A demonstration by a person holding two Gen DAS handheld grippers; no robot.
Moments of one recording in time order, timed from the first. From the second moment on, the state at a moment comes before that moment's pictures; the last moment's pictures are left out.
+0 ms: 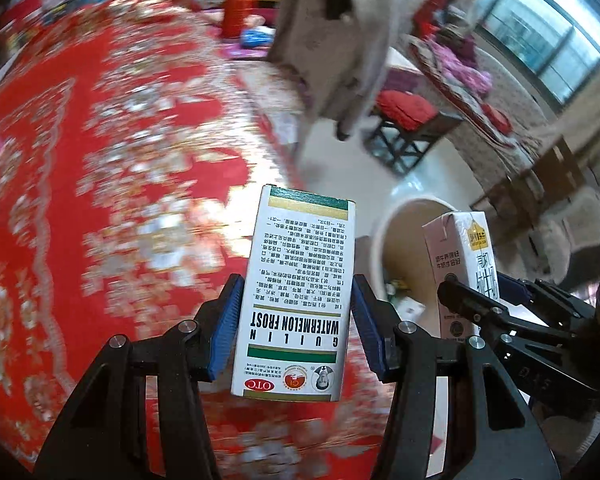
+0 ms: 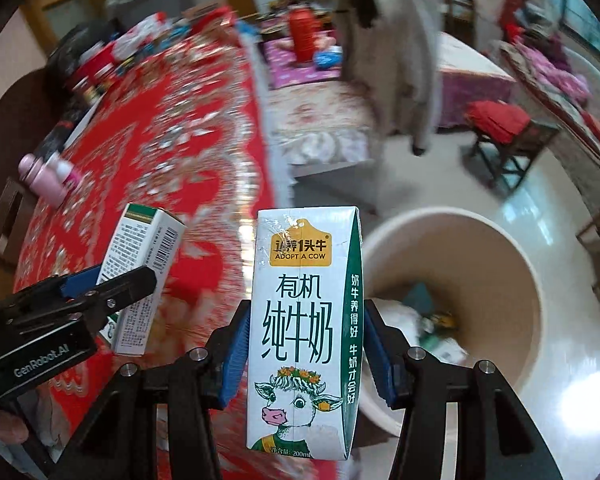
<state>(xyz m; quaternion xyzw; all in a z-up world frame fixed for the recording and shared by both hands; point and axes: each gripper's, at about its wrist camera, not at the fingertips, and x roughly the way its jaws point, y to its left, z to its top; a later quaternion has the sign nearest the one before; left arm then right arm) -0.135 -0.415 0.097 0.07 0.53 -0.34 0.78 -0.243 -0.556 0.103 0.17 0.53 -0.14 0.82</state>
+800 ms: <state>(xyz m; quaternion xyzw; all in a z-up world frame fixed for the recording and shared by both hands) -0.199 -0.536 0.075 0.12 0.53 -0.40 0.74 -0.330 -0.657 0.073 0.25 0.53 -0.22 0.78</state>
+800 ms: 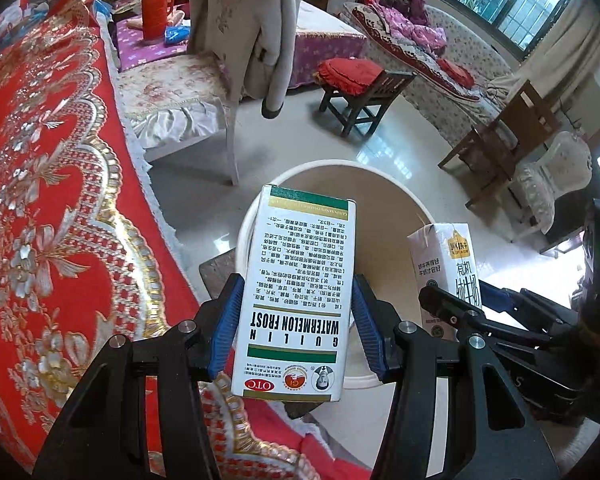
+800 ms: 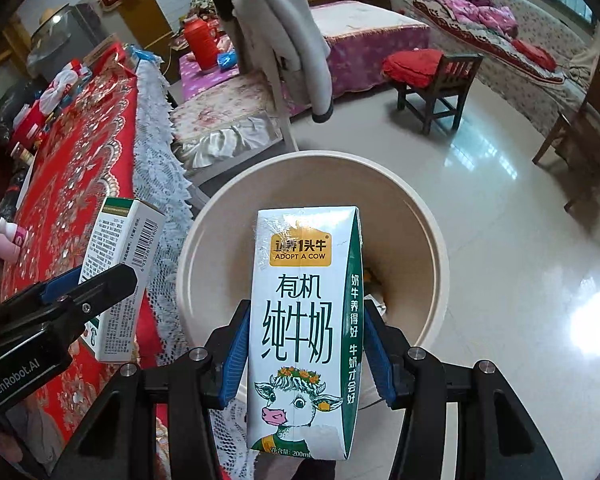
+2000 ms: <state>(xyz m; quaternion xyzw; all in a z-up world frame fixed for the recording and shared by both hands) -0.209 -0.515 0.111 0.13 0.45 -0.39 0.79 -0.355 -0.635 0.117 0.22 0.46 -0.25 0.82</state>
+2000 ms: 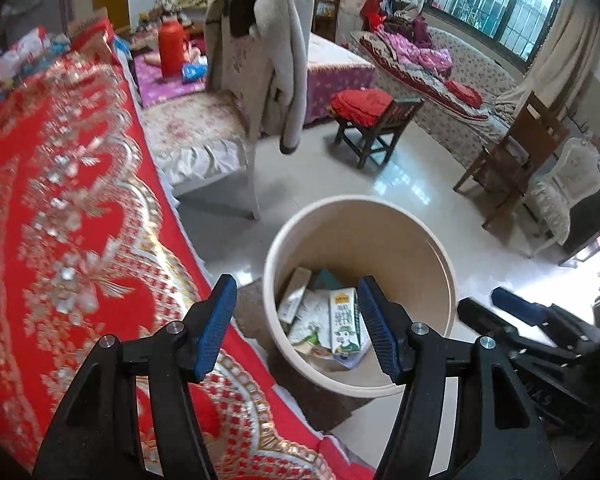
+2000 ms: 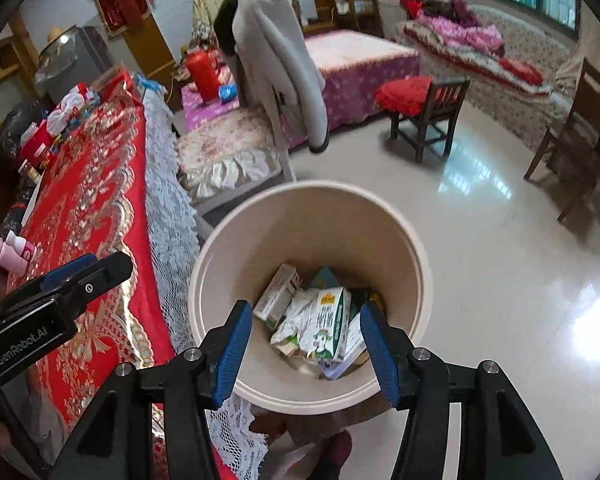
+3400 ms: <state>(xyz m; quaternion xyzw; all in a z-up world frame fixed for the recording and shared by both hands) -0.229 -0.465 0.188 0.10 0.35 -0.42 0.83 -0.365 -0.591 0.202 0.16 0.35 -0.32 0.87</state>
